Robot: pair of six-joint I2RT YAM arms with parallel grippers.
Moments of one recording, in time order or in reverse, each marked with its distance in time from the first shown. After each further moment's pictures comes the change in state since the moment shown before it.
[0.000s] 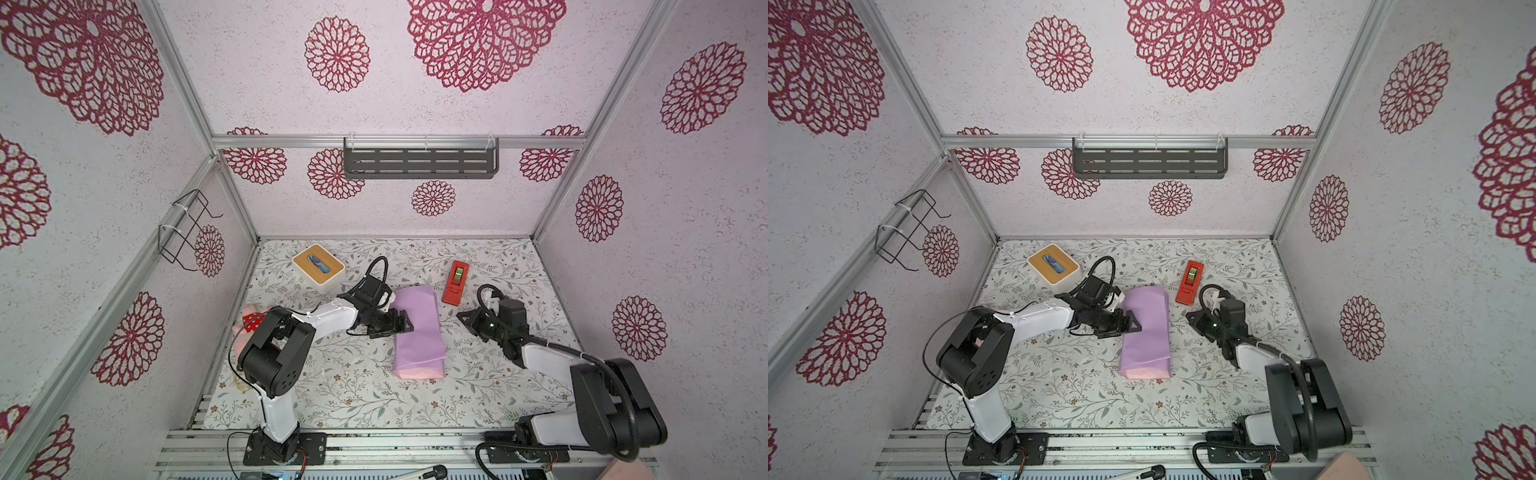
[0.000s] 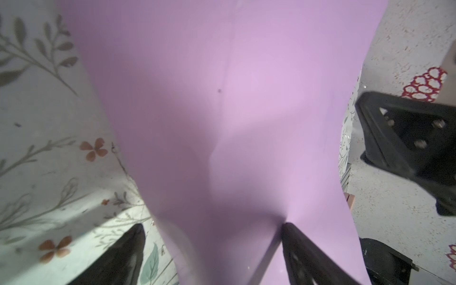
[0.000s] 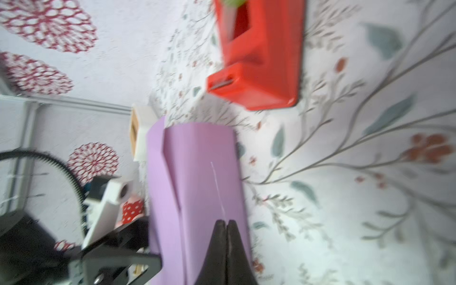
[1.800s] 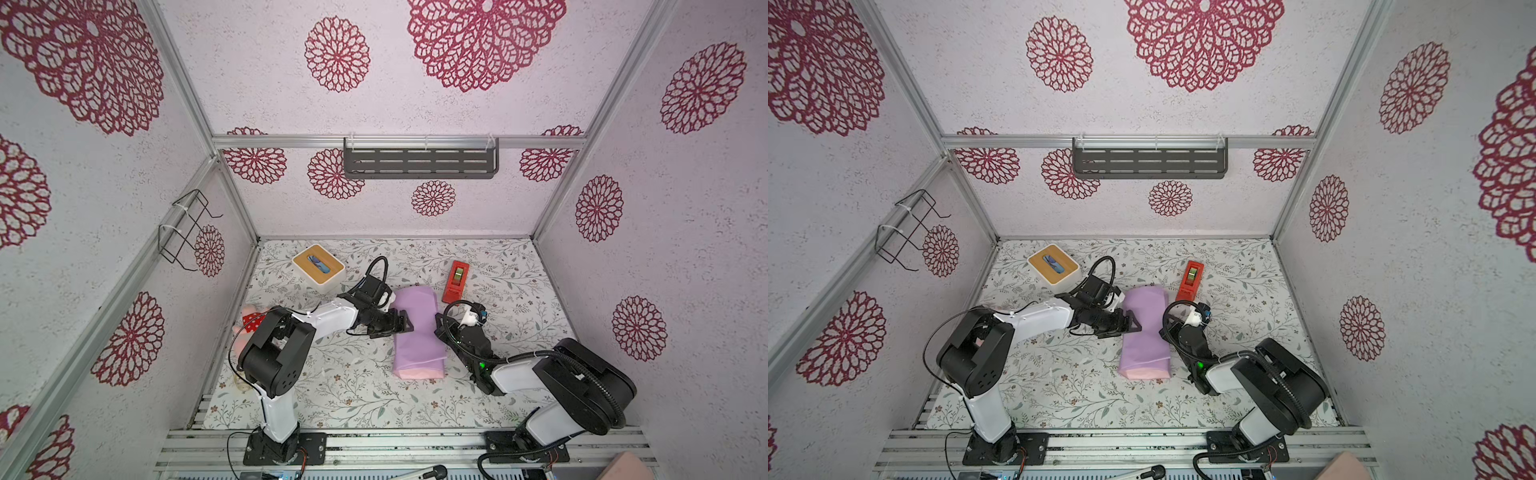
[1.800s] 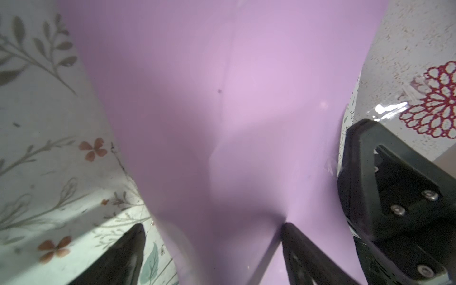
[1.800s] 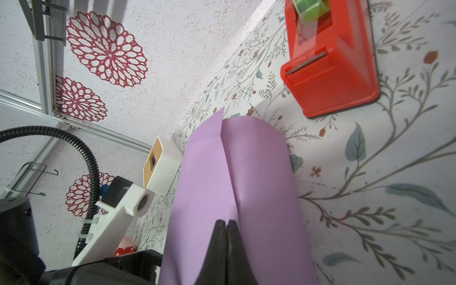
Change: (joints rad) left arm 0.000 0.002 0.002 -0.002 0.004 0.000; right arm 0.431 0.219 -0.108 0.568 0.673 0.098
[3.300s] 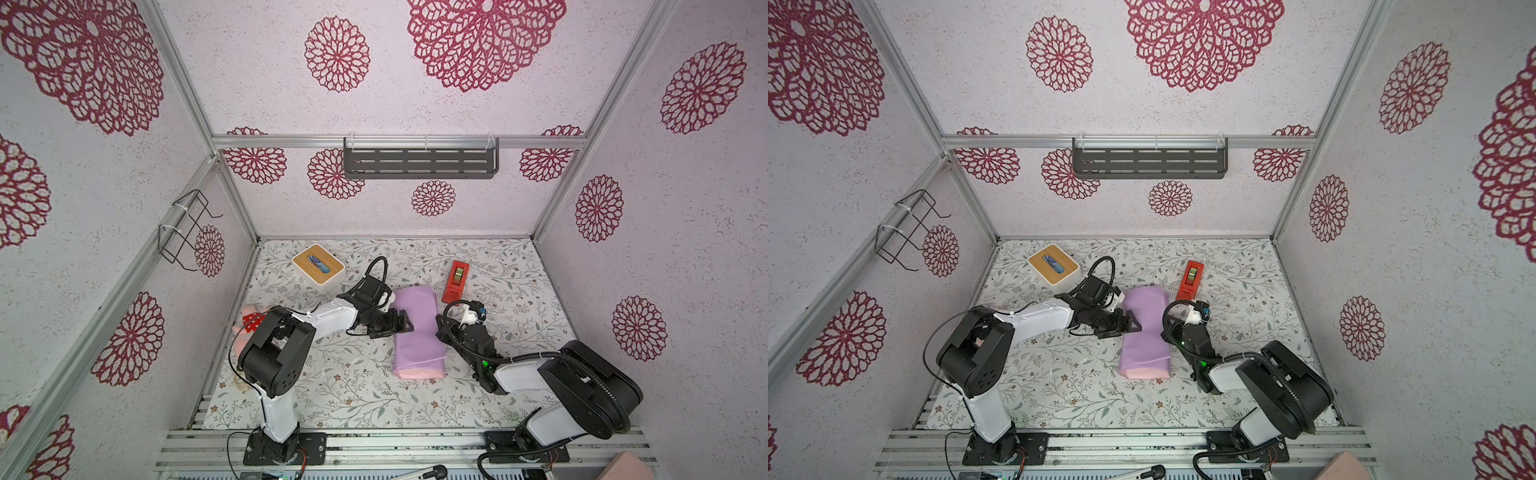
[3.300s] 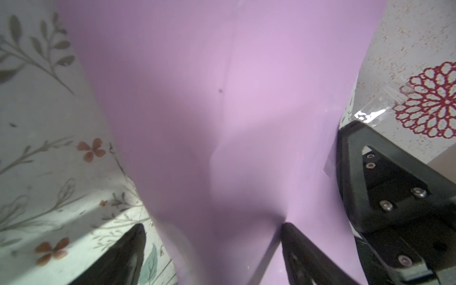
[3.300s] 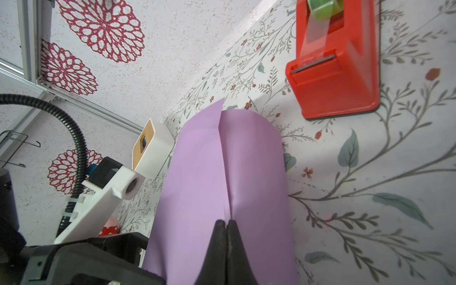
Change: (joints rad) left arm 0.005 0.000 -0.007 0.013 0.009 -0.004; right arm -0.040 -0.031 -0.005 -0.061 -0.095 -0.122
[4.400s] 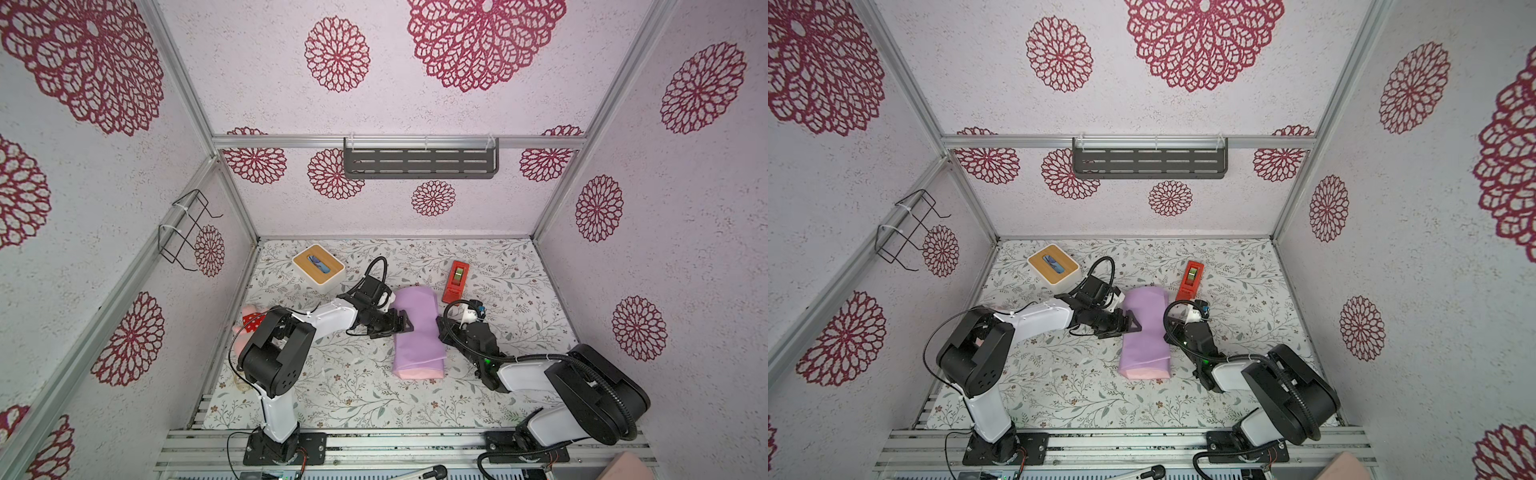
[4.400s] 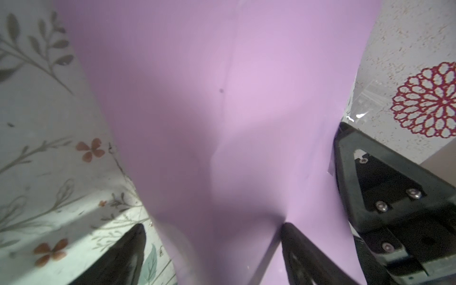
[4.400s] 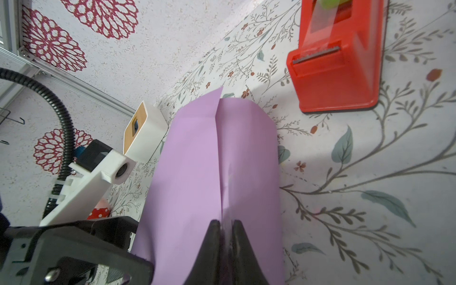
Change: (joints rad) left arm 0.002 0.000 -0.003 0.006 0.006 -0.001; right arm -0.033 -0.038 0.009 -0.097 -0.093 -0.068
